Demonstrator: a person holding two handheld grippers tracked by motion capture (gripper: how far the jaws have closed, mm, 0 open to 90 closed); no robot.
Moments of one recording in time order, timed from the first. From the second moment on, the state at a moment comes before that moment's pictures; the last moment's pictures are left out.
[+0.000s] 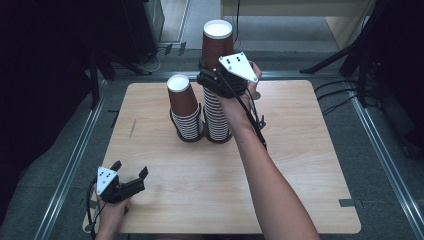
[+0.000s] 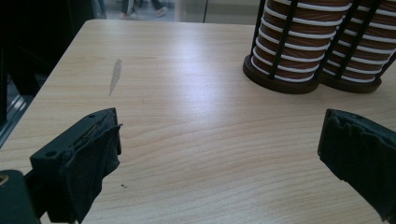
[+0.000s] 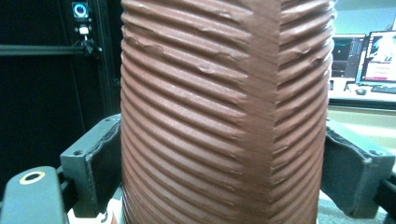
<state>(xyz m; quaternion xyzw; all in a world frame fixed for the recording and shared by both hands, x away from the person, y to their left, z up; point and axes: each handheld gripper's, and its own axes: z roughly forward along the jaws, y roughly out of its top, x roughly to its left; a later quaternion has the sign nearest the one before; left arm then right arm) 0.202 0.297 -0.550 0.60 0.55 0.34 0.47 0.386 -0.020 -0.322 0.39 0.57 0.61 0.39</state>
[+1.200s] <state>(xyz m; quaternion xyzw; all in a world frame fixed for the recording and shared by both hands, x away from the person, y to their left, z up) 0.202 0.297 -0.550 0.60 0.55 0.34 0.48 0.368 -0.026 -0.267 0.34 0.54 0.64 0.44</state>
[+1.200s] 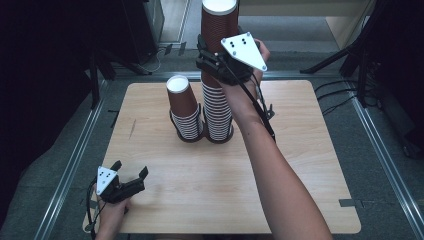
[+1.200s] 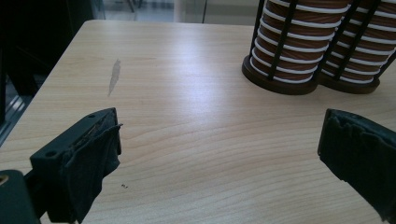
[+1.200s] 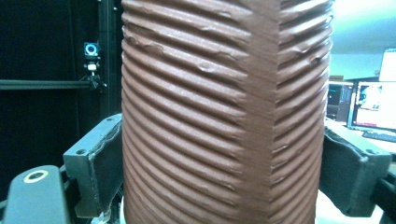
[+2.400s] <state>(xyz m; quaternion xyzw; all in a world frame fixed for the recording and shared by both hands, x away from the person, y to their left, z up) 0.202 0.298 -0.550 0.60 0.55 0.34 0.47 0.346 -0.069 -0.262 0.34 0.52 0.64 0.45</state>
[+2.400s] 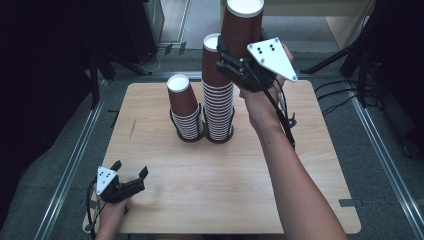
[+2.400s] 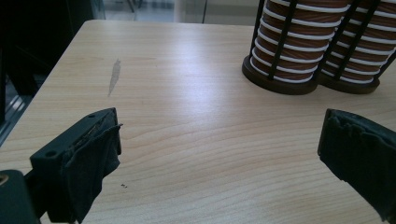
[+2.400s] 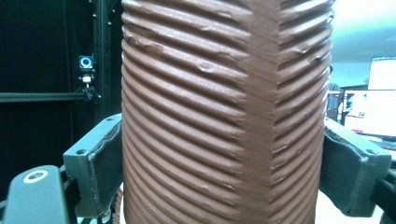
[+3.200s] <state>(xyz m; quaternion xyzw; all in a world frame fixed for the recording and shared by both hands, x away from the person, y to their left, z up) 0.203 0.296 -0.550 0.60 0.55 0.34 0.47 0.334 -0.106 -0.290 0.36 0.52 0.62 0.46</state>
